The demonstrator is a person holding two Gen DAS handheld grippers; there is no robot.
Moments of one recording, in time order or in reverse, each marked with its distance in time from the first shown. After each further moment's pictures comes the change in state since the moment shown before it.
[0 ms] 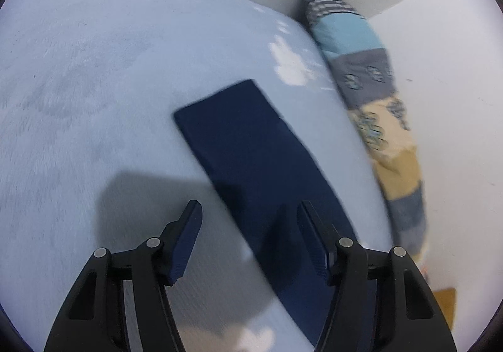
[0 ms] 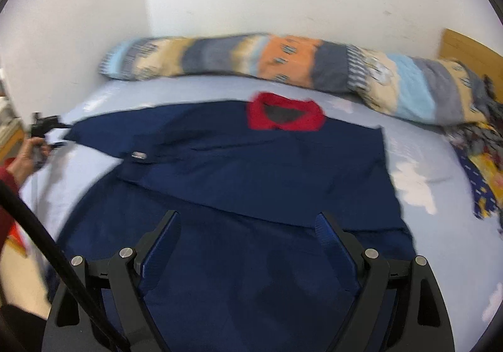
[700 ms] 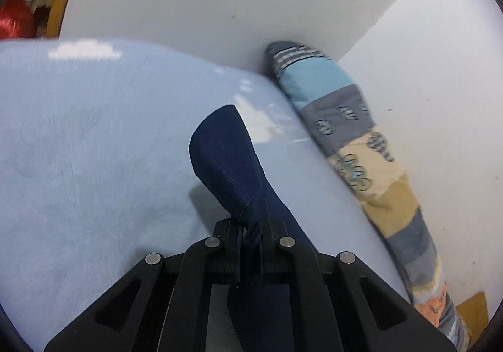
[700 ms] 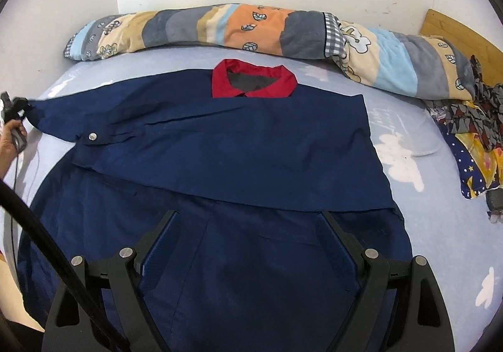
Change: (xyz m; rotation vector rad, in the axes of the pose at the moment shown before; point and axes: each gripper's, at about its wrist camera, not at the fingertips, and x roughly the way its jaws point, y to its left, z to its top) left arm -0.007 -0.055 -0.005 0.139 -0.323 -0.048; right arm 0.037 -0.015 -0.006 0.021 0.110 -0.105
